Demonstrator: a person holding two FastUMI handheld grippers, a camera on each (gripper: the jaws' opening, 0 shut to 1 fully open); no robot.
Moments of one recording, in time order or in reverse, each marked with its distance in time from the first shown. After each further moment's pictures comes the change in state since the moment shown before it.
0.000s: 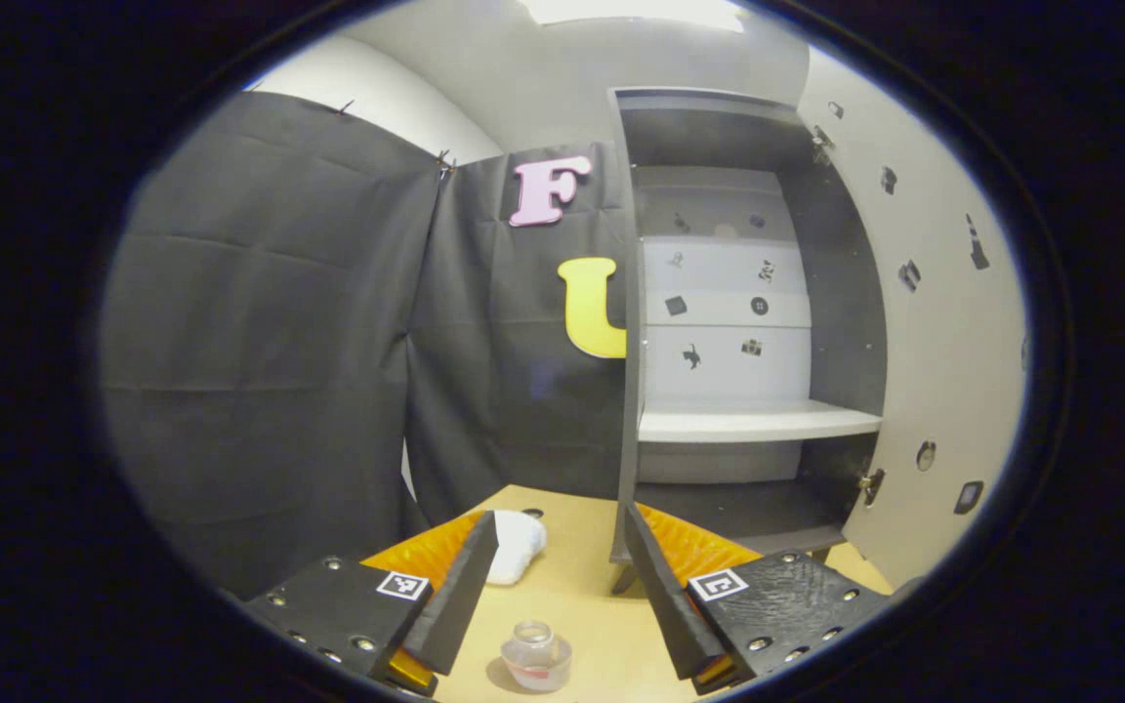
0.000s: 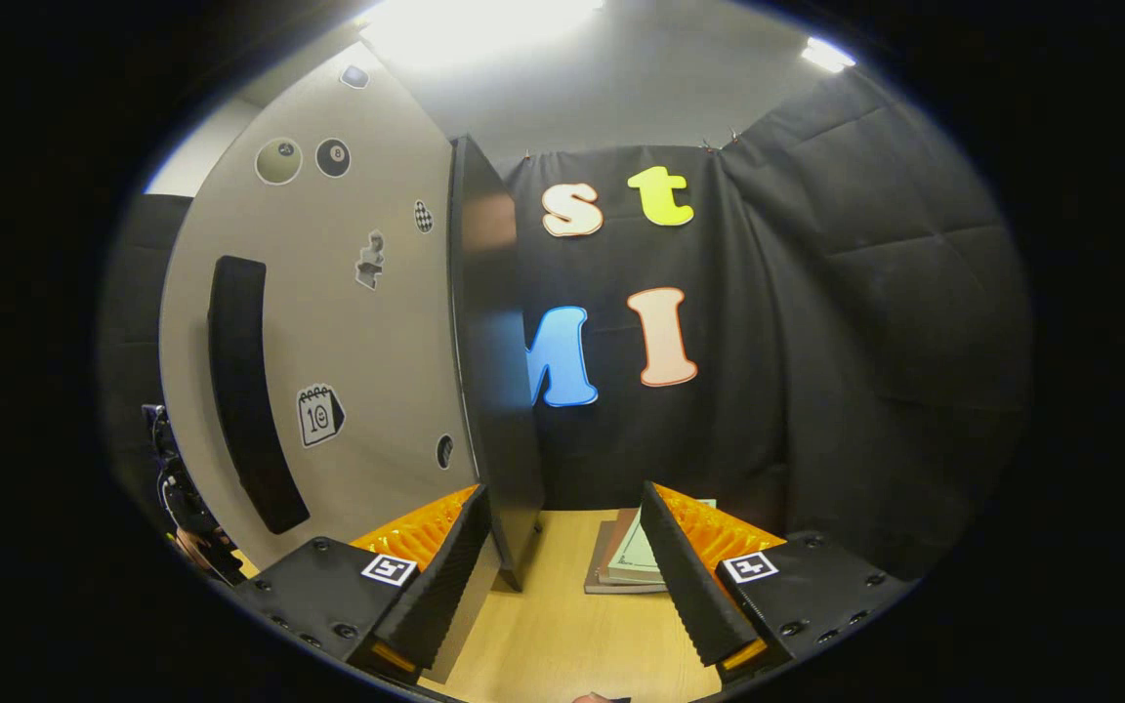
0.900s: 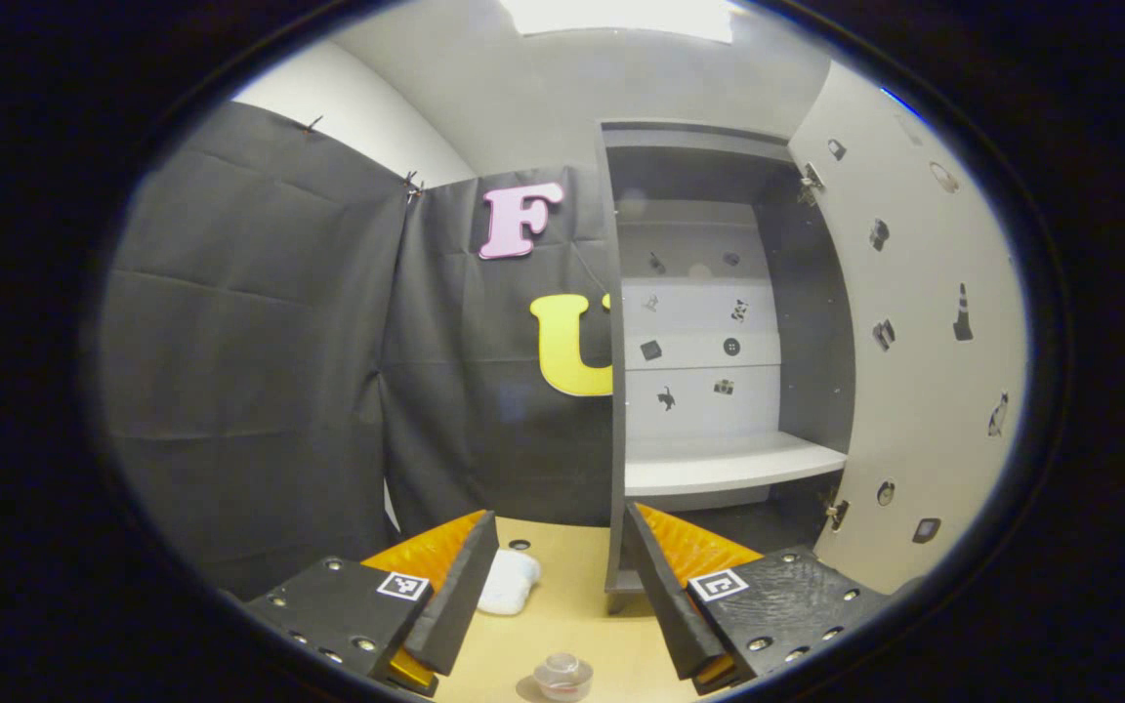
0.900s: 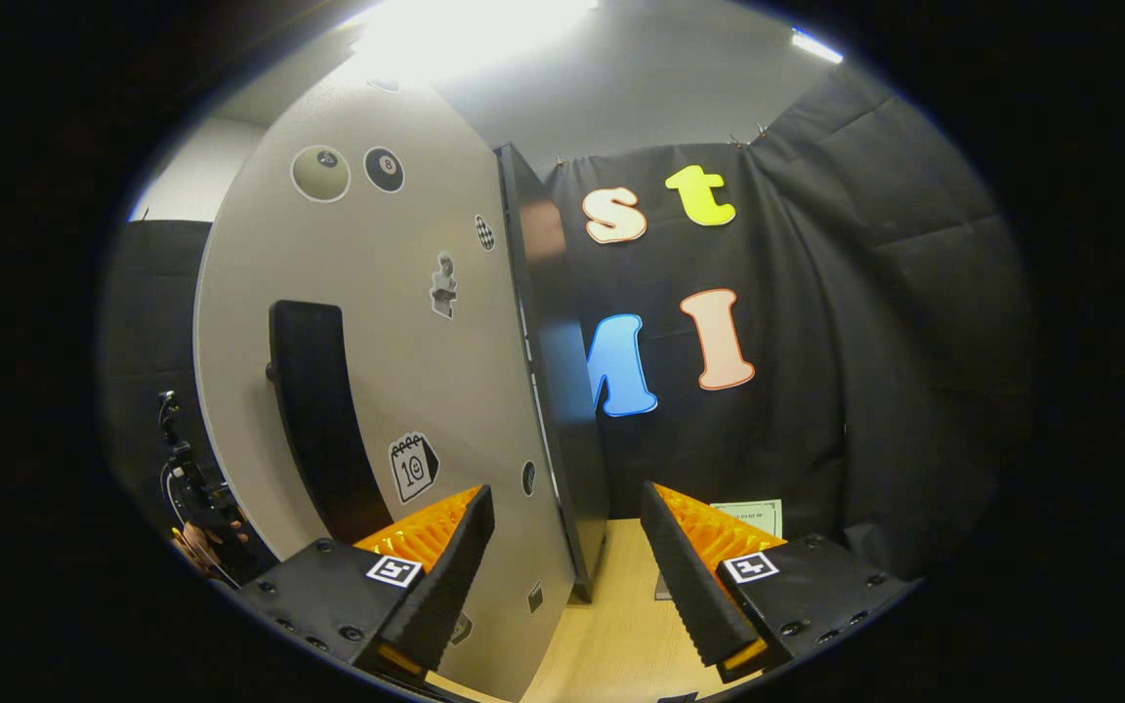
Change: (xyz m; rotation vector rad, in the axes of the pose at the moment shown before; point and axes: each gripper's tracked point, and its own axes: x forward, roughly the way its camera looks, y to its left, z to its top) left arm 0.006 0.029 0.059 -0.005 -0.051 -0.133; right arm 0.010 0.072 0.023 0.065 -0.021 0.092
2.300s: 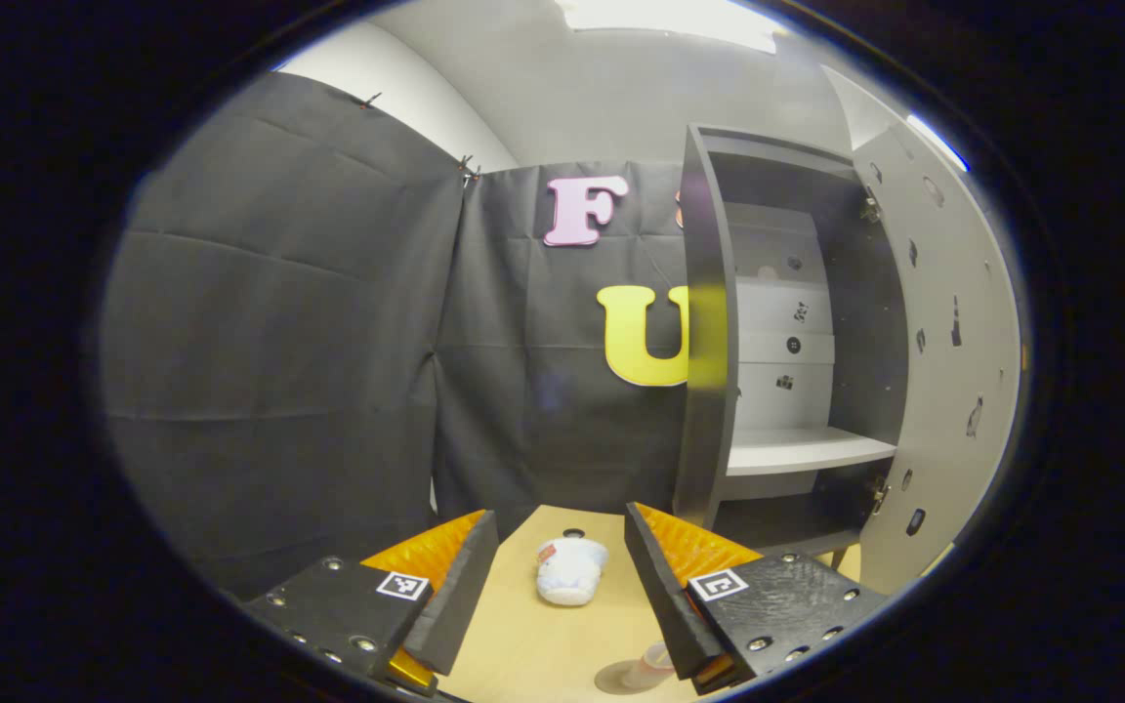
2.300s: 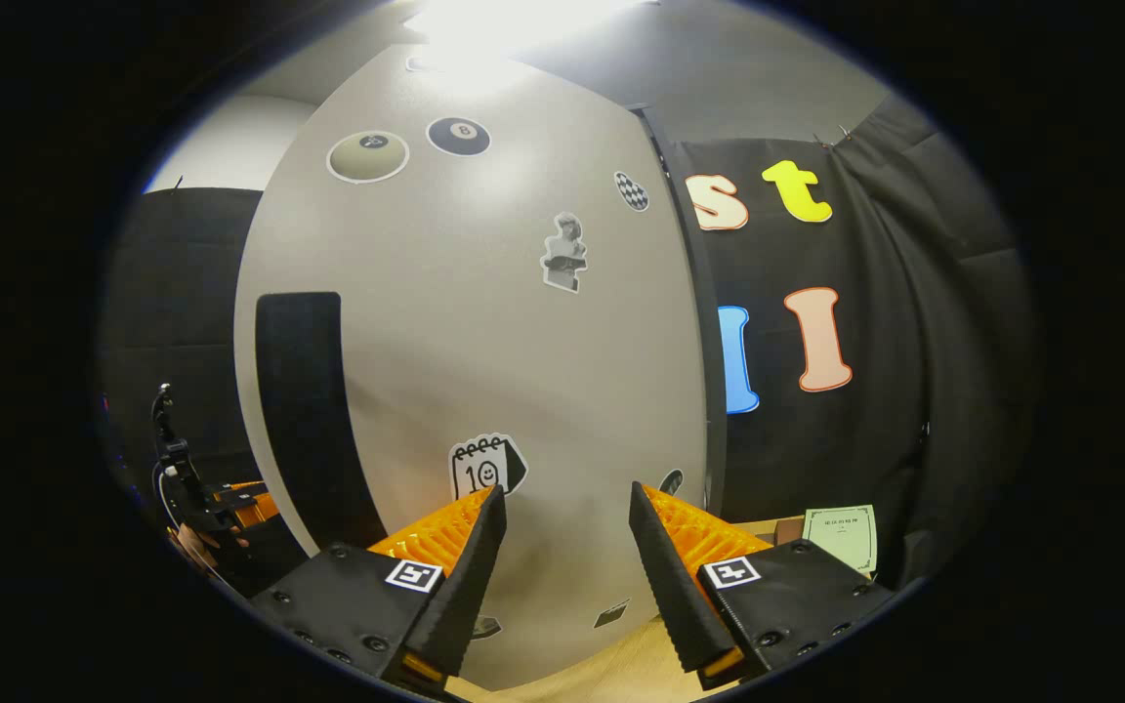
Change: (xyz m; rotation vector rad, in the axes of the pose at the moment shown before) left arm -0.023 0.137 -0.024 -0.040 0.020 0.090; right arm 0.072 0.153 -0.029 -0.090 0.028 0.144
